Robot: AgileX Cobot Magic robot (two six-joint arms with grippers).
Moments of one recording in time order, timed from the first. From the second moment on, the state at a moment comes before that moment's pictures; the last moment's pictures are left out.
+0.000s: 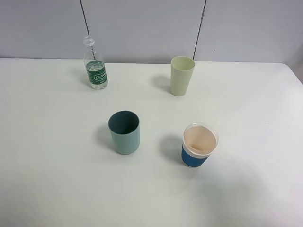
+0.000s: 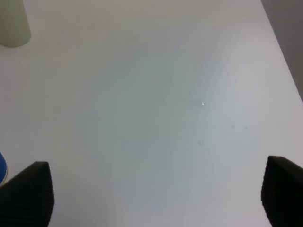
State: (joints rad) left arm 0.05 -0.01 -0.50 0.02 1.05 -0.04; right arm -0.06 0.00 -0.50 0.00 1.07 -0.10
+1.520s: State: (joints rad) left arm 0.05 0.93 -0.53 0.02 0.45 0.09; right arm -0.06 0.00 -0.50 0.00 1.07 -0.10
